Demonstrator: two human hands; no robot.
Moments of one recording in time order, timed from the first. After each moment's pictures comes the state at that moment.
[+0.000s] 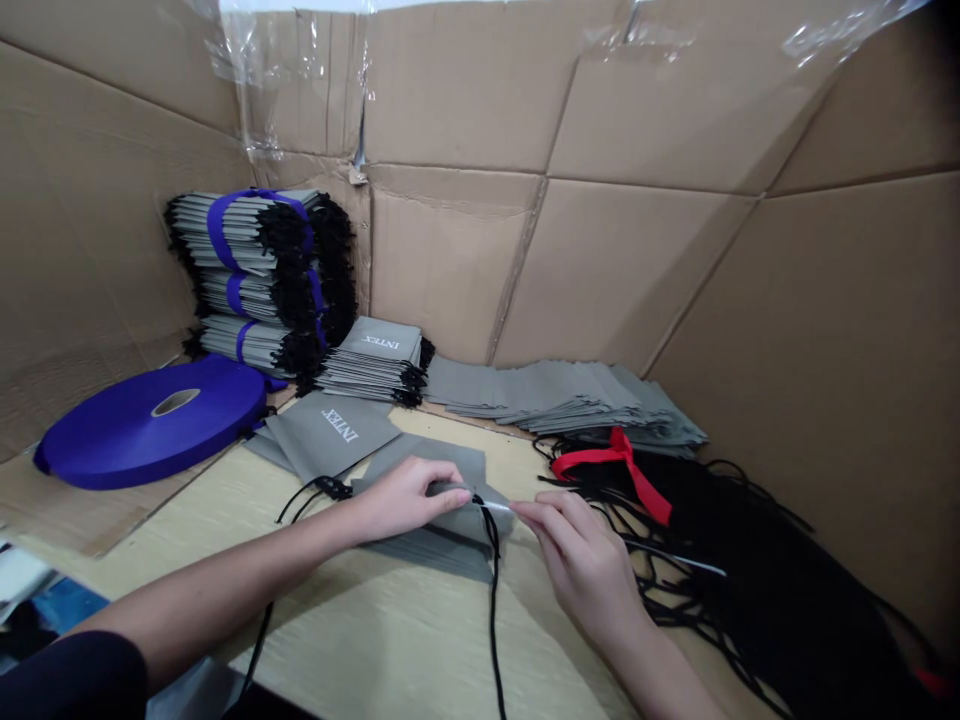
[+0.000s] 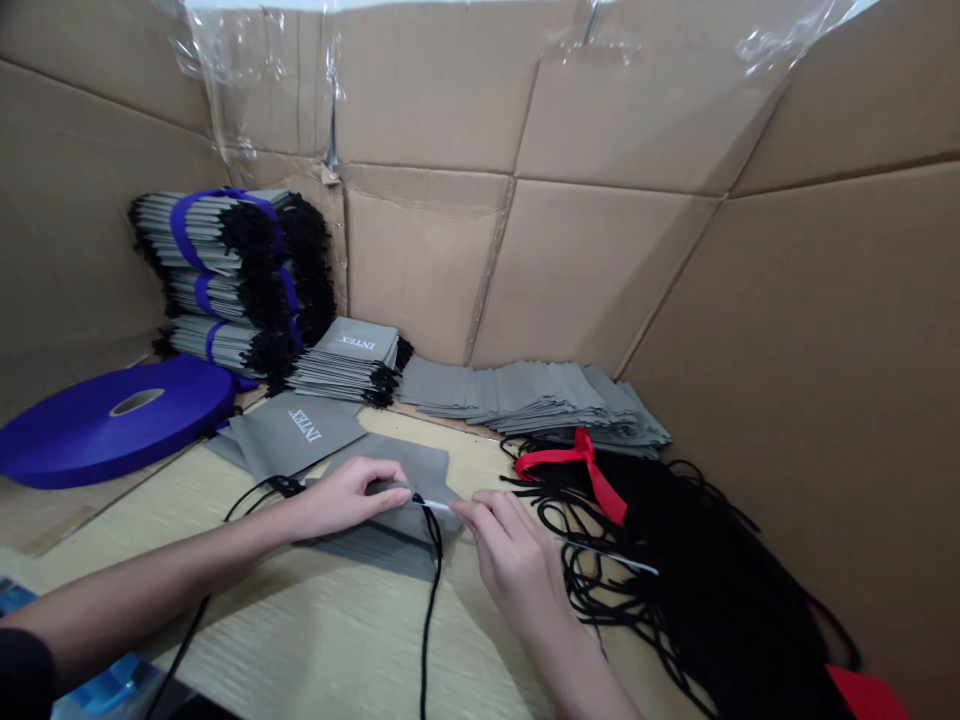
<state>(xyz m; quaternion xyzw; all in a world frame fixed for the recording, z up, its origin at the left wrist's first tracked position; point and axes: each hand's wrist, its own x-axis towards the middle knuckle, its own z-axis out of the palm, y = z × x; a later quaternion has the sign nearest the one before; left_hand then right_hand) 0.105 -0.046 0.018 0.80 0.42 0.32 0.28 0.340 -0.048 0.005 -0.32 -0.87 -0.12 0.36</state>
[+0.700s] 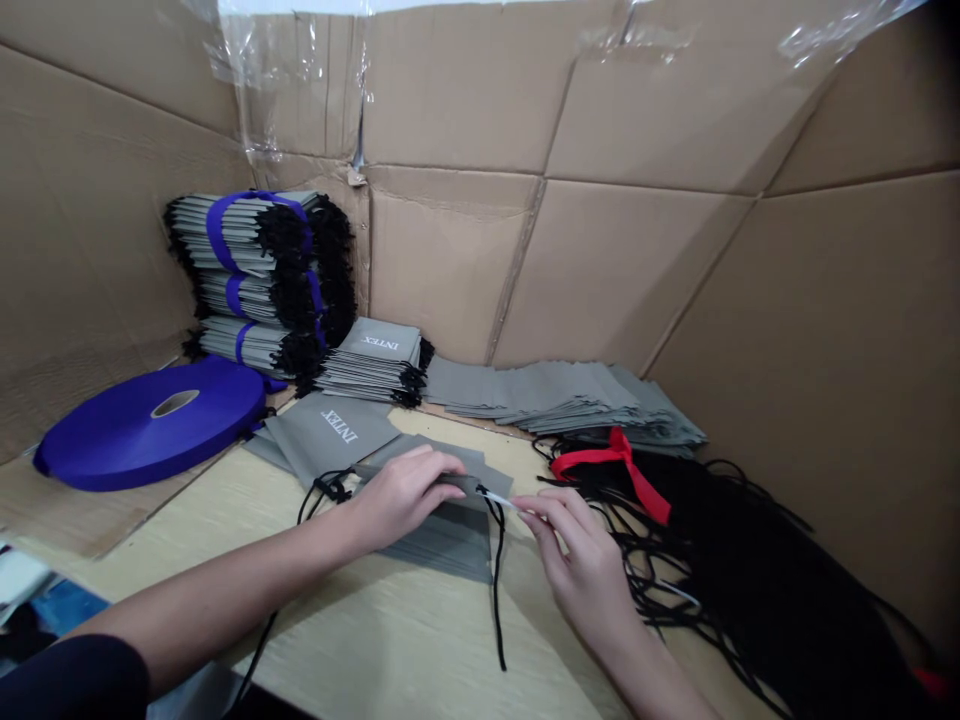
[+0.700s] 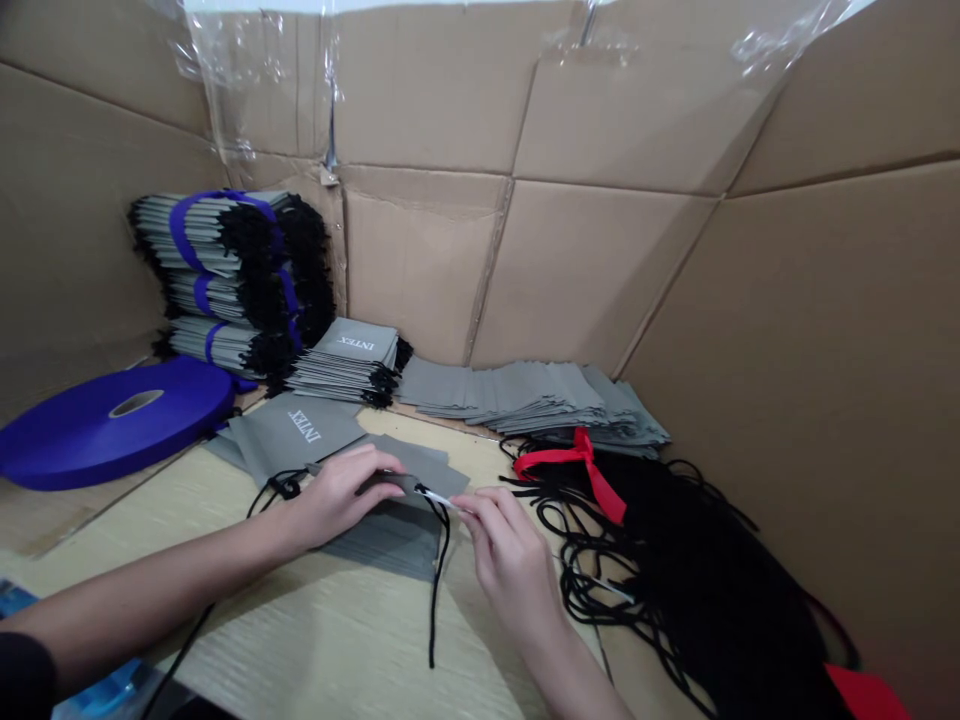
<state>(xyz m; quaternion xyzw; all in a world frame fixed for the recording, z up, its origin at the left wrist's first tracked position) 0.101 -0.046 0.002 0.83 0.34 0.44 0.03 0.335 -0.049 -0.001 -0.34 -0.85 0.00 0.41</state>
